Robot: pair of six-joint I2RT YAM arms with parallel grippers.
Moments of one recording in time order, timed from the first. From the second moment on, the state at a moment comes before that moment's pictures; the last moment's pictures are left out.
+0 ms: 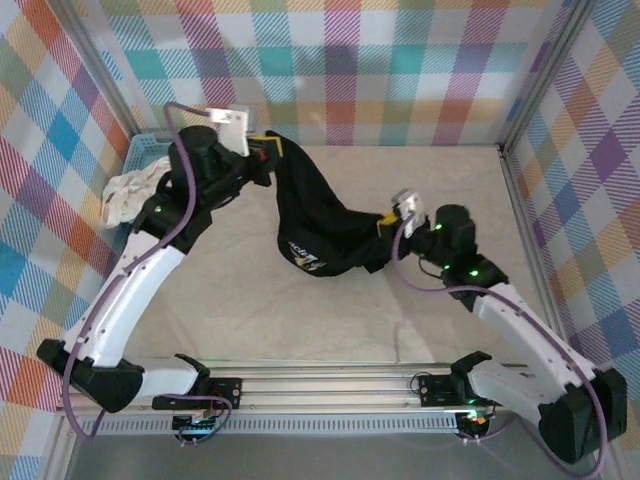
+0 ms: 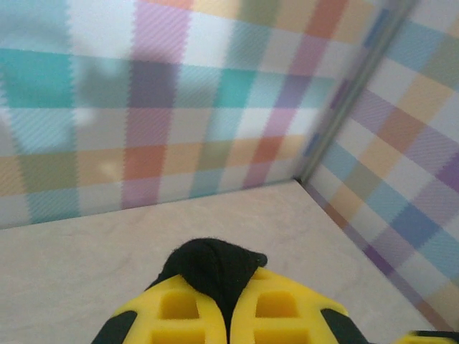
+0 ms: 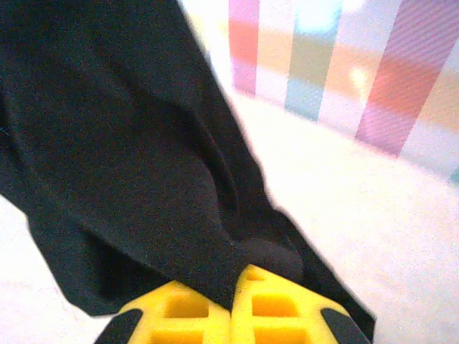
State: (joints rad) left arm -0.47 1.26 1.54 -0.43 0.06 -0.28; right arm 0.43 0.95 0.83 -0.14 -0.34 -0.09
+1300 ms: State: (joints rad) left arm -0.55 1.24 0.76 -0.12 0.00 -0.35; right arm 0.39 1.42 1.24 -0.51 -0.64 -0.03
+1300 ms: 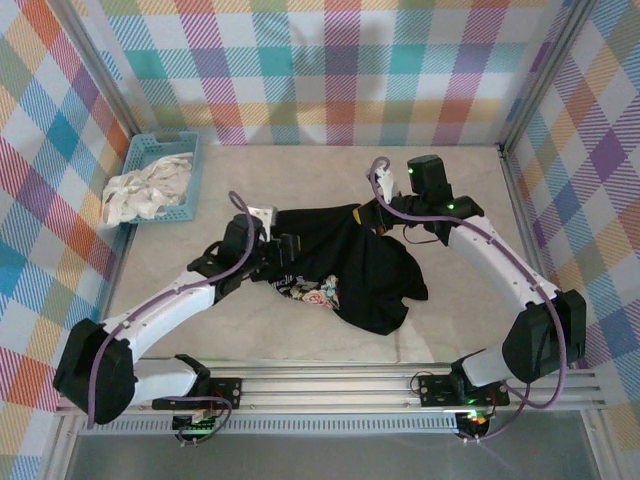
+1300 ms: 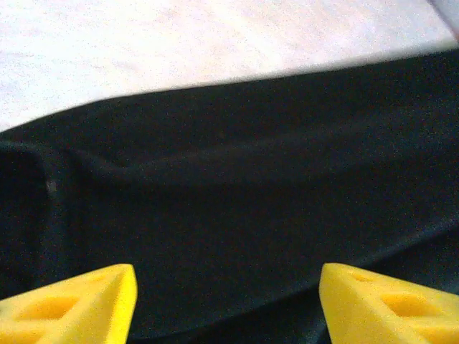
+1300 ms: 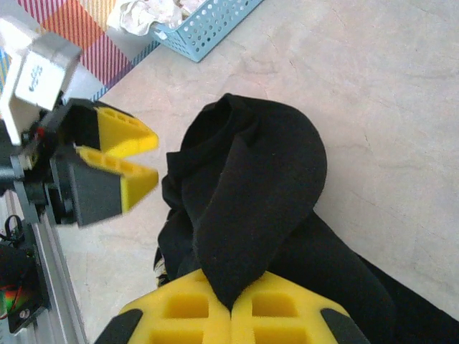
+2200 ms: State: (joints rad) left arm -0.46 1.46 1.14 -0.17 0.46 -0.42; right arm 0.39 1.47 1.39 -0.55 -0.08 -0.11
